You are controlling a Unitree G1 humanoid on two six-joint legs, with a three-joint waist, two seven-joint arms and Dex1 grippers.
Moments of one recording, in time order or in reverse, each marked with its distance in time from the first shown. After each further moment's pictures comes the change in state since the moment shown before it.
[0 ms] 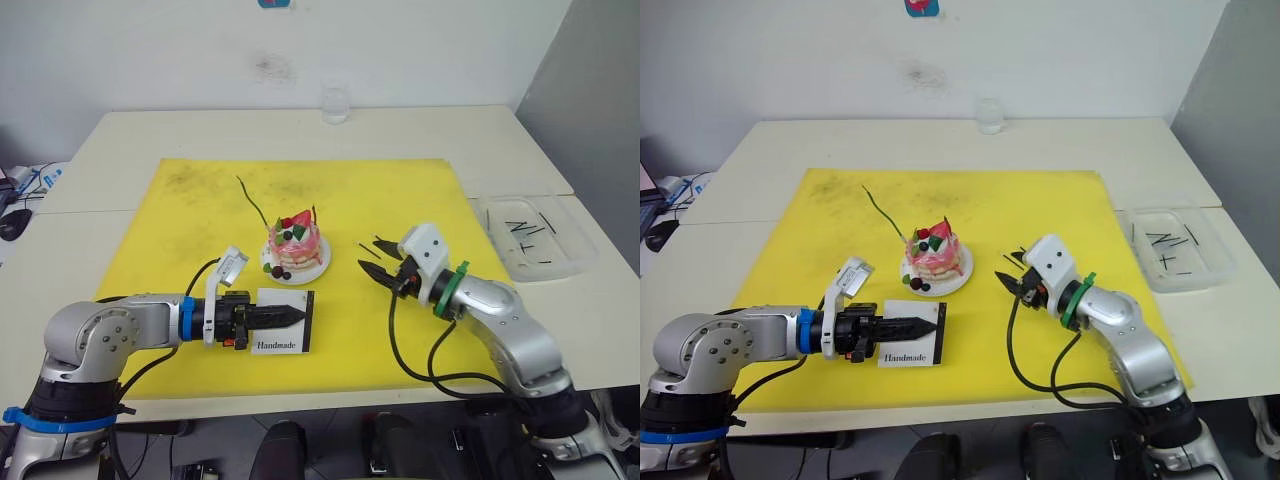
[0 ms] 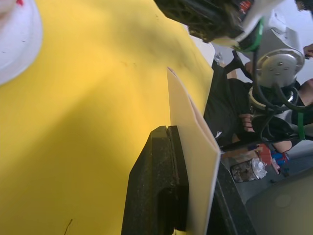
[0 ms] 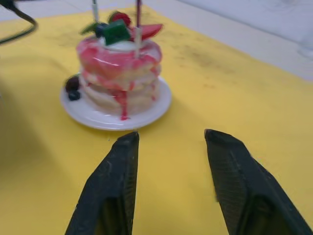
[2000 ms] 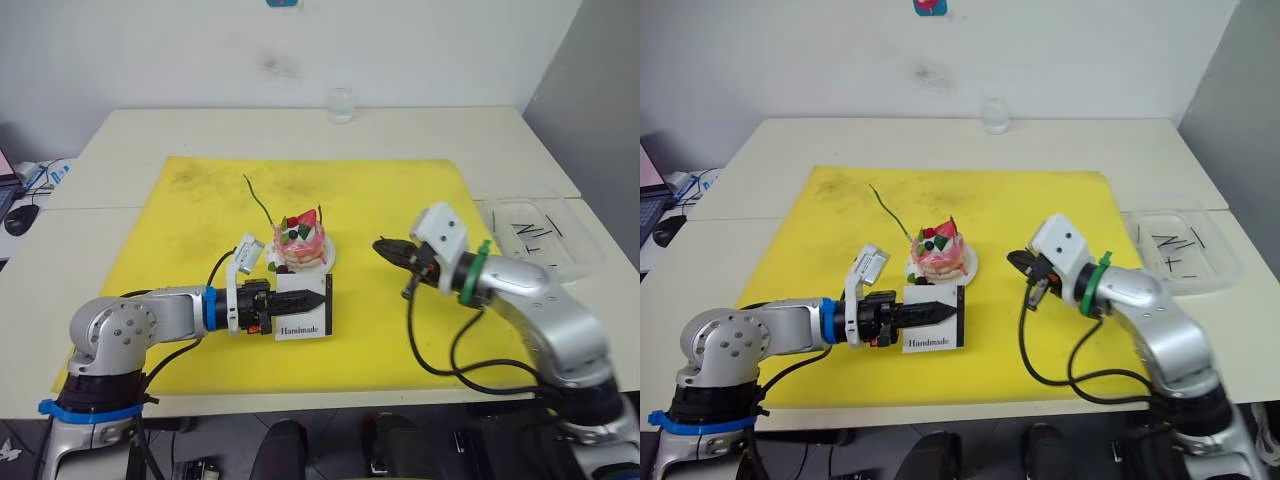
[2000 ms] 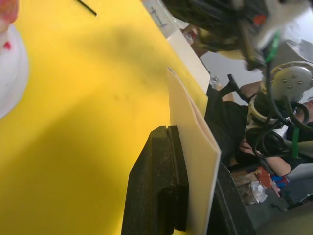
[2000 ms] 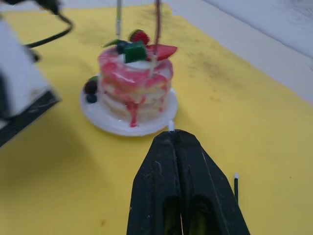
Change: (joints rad) left arm -0.080 -0.135 0.010 0.009 -0.115 0.045 0.214; right arm -0.084 -0.210 -0.097 -0.324 0.152 0.322 0.194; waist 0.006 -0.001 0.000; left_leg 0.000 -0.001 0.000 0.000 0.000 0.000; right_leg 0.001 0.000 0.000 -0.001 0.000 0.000
